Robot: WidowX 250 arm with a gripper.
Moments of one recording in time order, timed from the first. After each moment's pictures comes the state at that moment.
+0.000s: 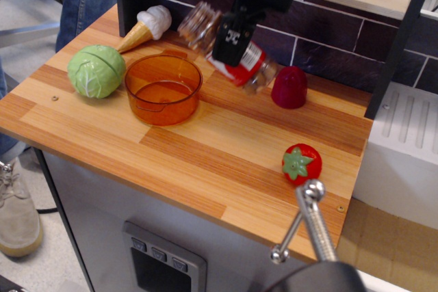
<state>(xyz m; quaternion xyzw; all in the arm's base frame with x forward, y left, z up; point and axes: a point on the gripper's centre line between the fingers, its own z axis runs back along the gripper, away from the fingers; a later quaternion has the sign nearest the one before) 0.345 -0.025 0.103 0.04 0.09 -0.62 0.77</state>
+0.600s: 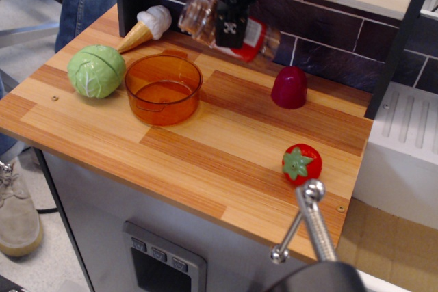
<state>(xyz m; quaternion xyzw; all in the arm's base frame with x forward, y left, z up) 0.368 -0.006 0.104 0.04 -0.06 -0.55 0.83</state>
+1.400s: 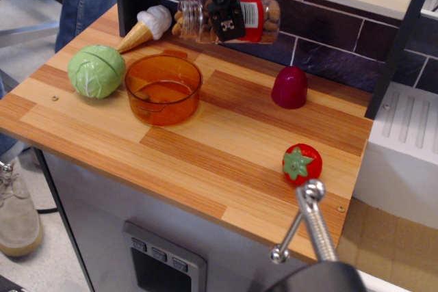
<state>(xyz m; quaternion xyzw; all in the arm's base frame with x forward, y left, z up) 0.368 -0.002 0.109 0.02 -0.21 -0.46 0.86</state>
